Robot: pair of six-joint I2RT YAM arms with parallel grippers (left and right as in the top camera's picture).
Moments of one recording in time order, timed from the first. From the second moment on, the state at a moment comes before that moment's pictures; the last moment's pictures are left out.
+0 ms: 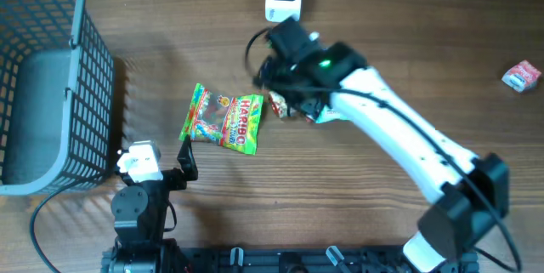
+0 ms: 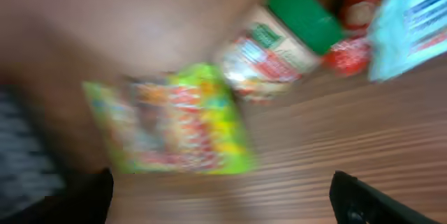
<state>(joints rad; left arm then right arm) 0.02 0.09 0.11 -0.33 0.00 -0.14 0.64 1.78 1.60 -0.97 -0.09 1.19</state>
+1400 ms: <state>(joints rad) 0.02 0.09 0.11 -0.33 0.00 -0.14 0.44 2.14 1.60 -0.94 -0.18 1.47</state>
